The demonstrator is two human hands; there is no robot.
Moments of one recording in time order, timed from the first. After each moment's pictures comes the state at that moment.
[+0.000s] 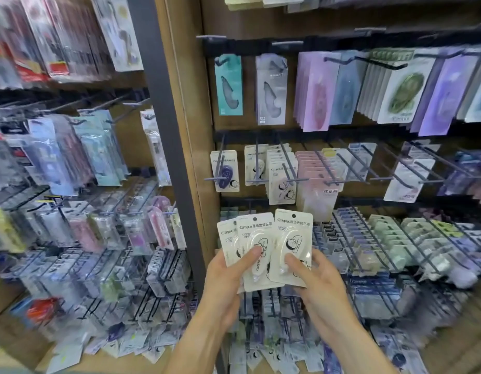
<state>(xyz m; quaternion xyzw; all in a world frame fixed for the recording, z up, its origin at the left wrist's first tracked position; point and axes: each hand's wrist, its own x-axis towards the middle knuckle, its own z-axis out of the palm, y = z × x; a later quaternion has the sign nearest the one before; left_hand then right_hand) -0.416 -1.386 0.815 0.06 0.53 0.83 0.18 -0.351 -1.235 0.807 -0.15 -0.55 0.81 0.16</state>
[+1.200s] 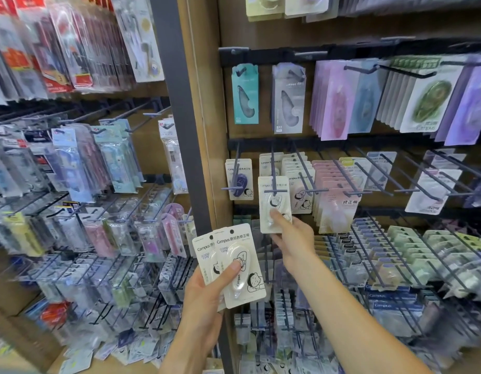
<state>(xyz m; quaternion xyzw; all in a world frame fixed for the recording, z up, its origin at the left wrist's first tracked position) -0.427 -1.439 0.811 0.00 0.52 0.84 0.12 -0.482 -1.257 0.839 -0.24 -0.47 0.83 0.18</state>
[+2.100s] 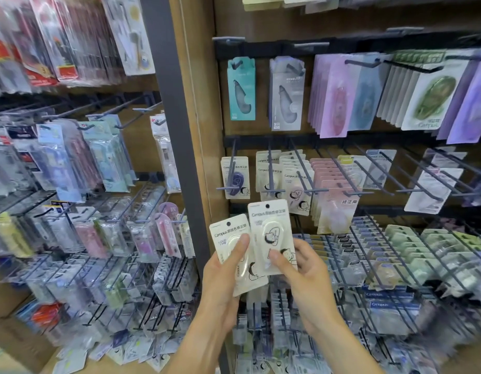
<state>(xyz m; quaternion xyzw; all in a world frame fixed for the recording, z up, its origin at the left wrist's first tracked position) -0.450 -1.396 0.823 0.01 0.51 0.85 0.14 -0.399 -1.262 0.817 -0.09 -0.63 0.75 0.19</state>
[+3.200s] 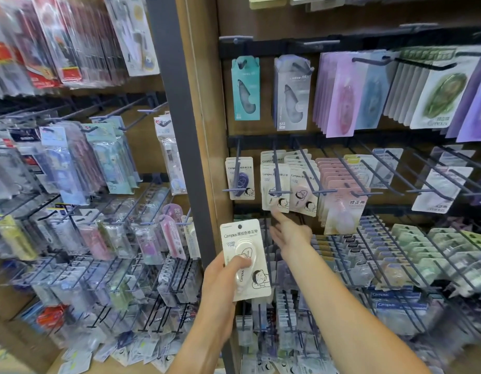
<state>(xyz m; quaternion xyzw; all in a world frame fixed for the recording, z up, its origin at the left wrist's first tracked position) -0.456 -1.415 0.815 0.01 0.58 0.80 0.14 -0.528 -1.250 0.826 -0.34 -0.41 0.83 0.18</state>
